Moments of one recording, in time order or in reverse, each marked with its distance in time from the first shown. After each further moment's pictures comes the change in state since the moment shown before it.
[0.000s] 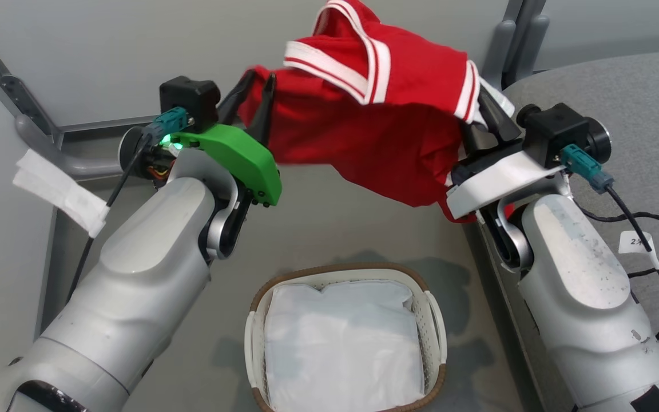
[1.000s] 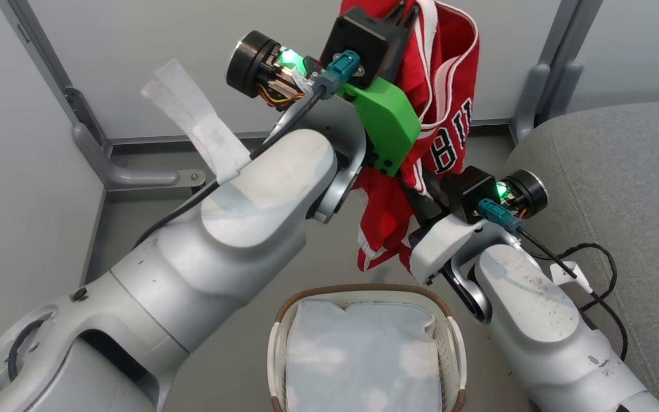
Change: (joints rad) left arm -0.203 -0.151 -0.148 -0.158 0.200 0.135 0.158; right arm 0.025 -0.001 0.205 0.180 -0.027 0.000 0.000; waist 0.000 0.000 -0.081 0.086
